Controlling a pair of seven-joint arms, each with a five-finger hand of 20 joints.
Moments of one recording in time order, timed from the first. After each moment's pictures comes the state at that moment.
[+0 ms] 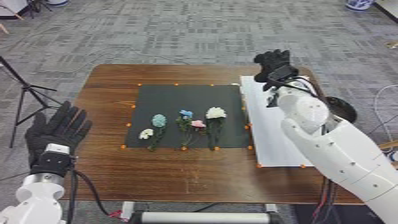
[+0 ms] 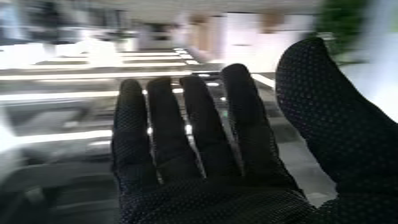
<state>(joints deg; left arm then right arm) 125.8 -57.4 -101.2 -118.5 3.7 12.9 18.5 -59.9 -51.8 51.0 -87.4 -137.1 2.2 22.1</state>
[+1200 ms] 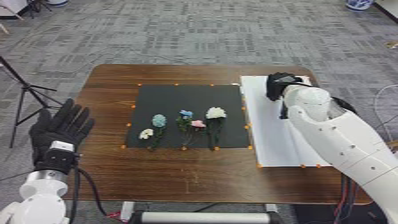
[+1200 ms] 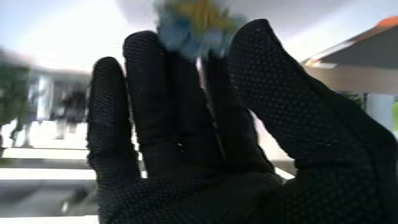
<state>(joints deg) 124.4 -56.4 -99.6 -118.5 4.8 14.1 18.8 -54.4 -53.4 48.2 -76.6 -133.8 -16.7 20.5</state>
